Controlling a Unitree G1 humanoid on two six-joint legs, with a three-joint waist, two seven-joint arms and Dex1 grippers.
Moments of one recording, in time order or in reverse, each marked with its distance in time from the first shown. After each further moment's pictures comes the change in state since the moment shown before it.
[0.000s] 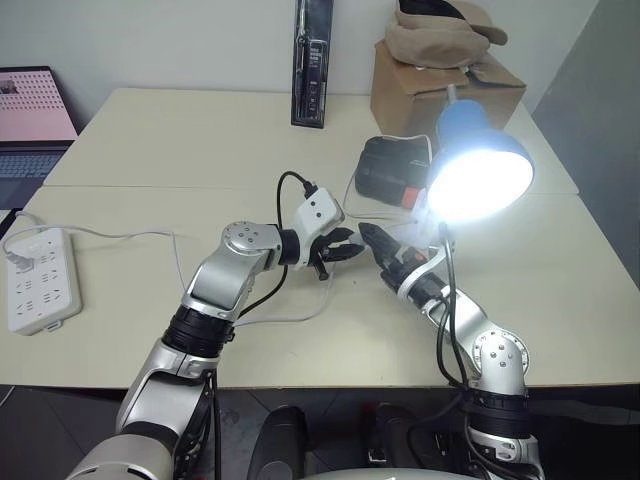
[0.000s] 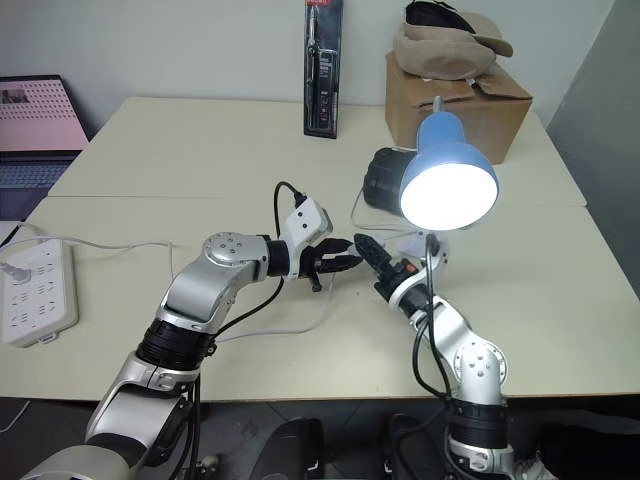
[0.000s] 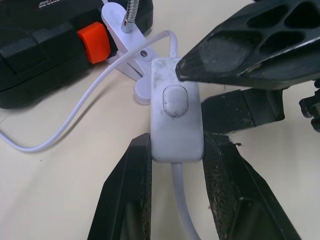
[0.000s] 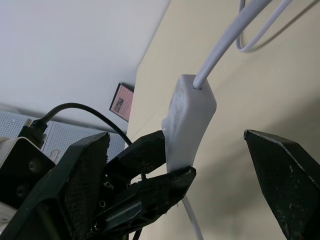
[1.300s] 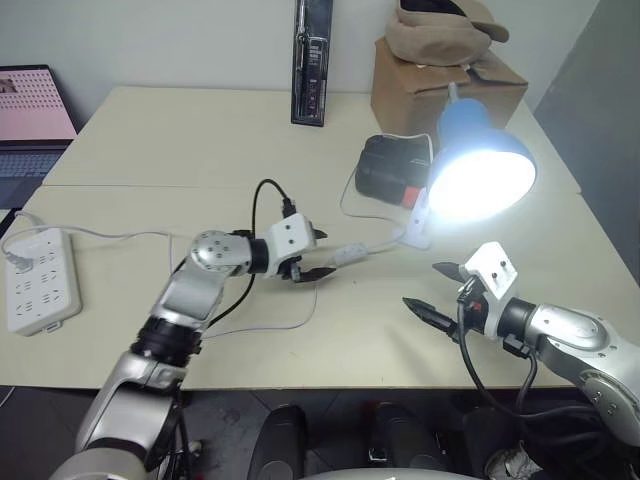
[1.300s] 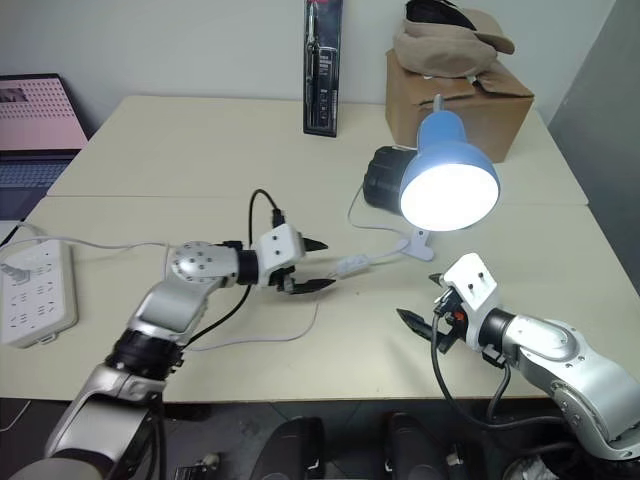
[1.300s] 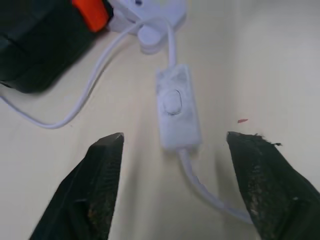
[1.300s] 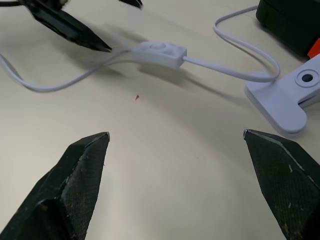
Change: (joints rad) left arm 0.144 0.207 0.063 0.015 0.052 -0.390 -0.122; right arm 0.190 -0.840 0.132 -0.415 -0.643 -0.030 0.627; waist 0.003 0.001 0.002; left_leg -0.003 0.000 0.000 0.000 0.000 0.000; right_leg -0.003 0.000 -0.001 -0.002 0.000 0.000
